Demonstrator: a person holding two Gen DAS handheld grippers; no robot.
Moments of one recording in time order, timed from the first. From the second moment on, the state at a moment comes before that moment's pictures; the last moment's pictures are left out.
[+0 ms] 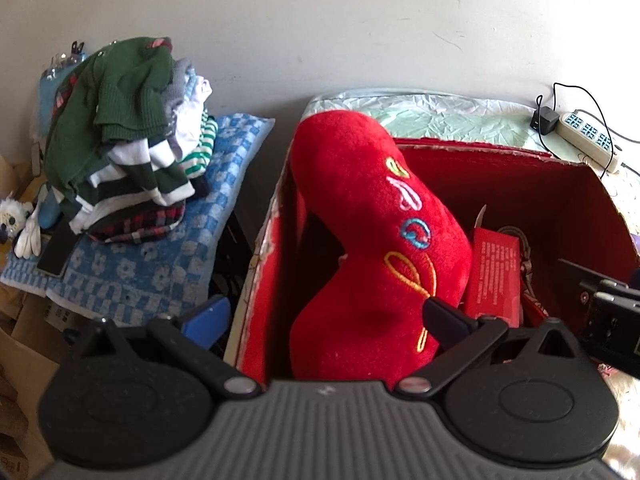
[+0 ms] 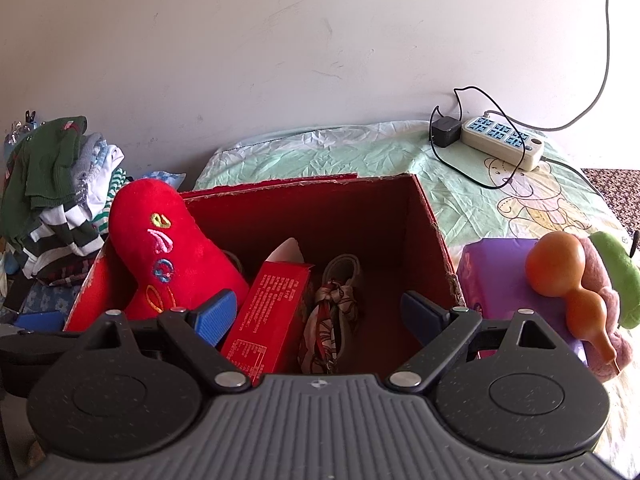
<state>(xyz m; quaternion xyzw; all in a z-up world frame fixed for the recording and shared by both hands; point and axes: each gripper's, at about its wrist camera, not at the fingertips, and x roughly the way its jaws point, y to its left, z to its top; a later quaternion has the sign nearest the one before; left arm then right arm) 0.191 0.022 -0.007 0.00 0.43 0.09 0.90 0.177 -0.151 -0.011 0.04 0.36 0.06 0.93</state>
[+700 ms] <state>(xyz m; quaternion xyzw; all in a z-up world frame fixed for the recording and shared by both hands) 0.195 0.013 -0.017 0.03 0.45 0.07 0.89 0.173 -0.161 -0.017 0.07 0.37 0.04 0.92</state>
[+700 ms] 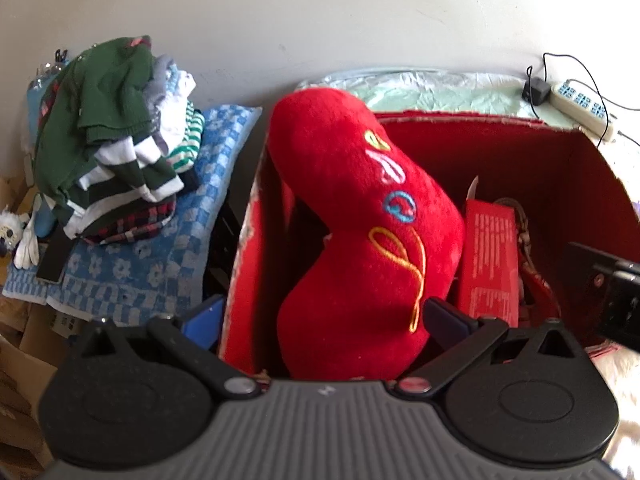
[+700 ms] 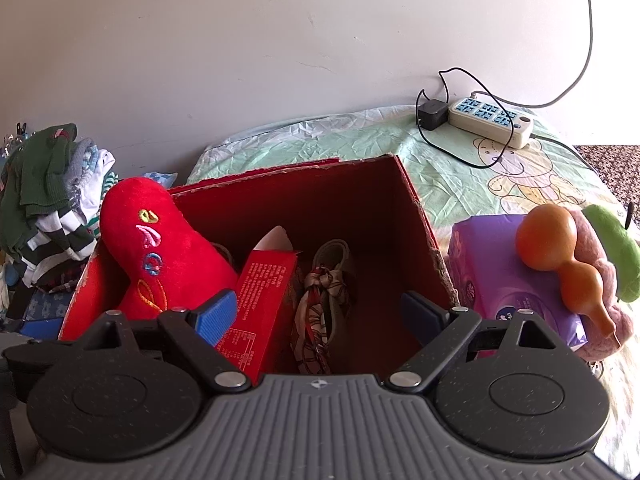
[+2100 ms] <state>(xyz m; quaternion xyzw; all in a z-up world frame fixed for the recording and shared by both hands) 0.197 0.022 -0.032 0.00 0.46 0.07 0.89 0.173 -0.153 -0.024 0.05 0.39 0.05 0.92</state>
